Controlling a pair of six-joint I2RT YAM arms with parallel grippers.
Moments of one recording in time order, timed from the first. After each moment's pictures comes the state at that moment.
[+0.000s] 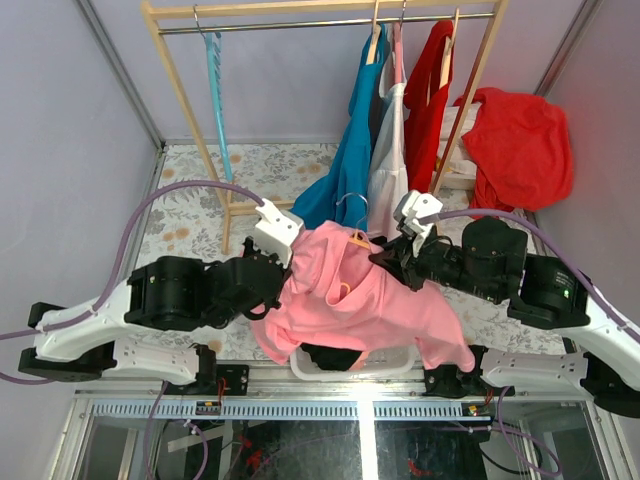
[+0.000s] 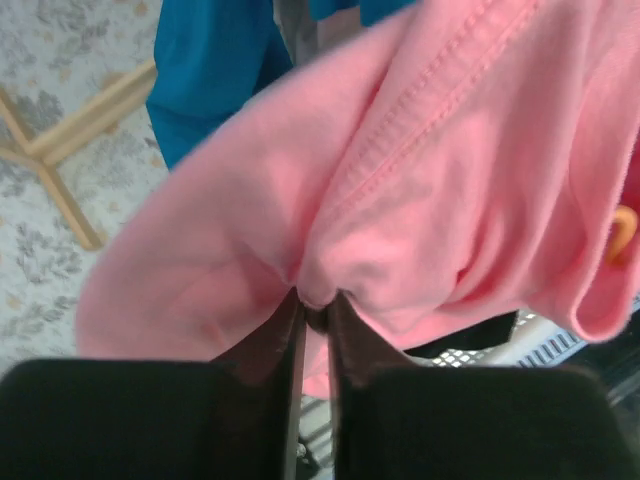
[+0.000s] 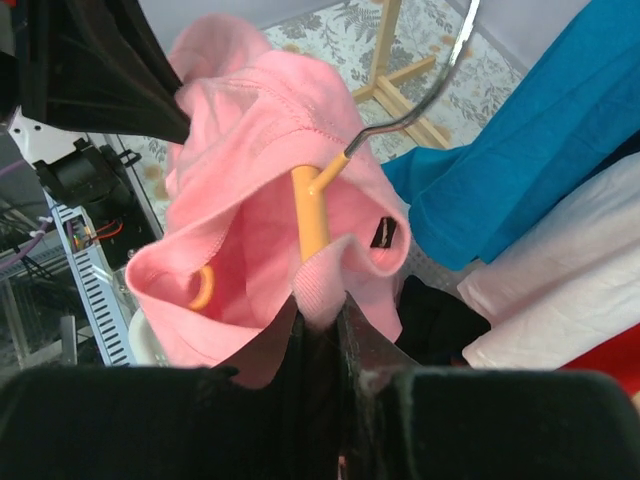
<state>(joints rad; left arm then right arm) -1.41 1.11 1.58 -1.21 -0.64 -0.53 1.16 0.93 1.43 -0.77 0.12 -0.01</state>
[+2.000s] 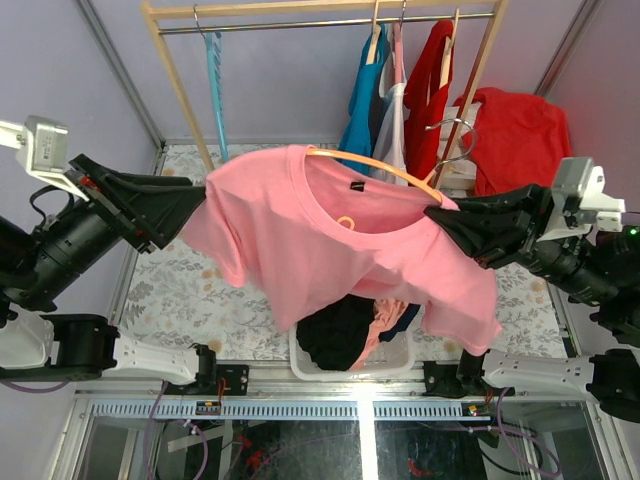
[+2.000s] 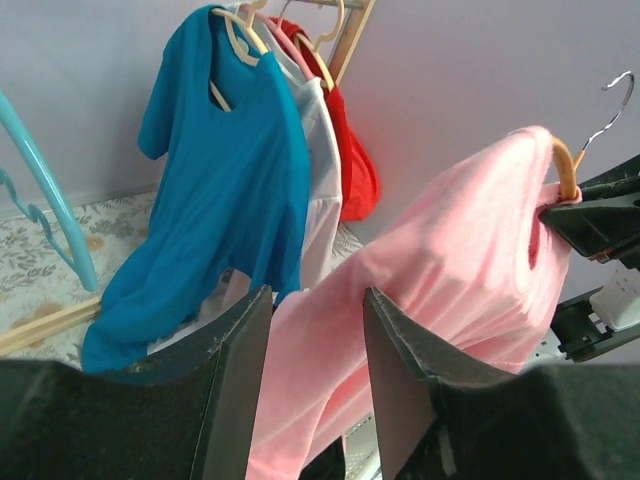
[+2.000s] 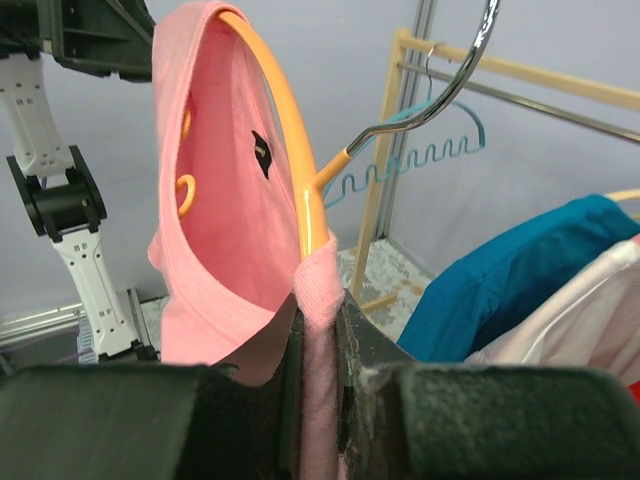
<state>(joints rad) -1.42 1.14 2.37 -1.16 -0.72 -0.35 1.16 0.86 1.69 -0.58 0.08 -0.10</state>
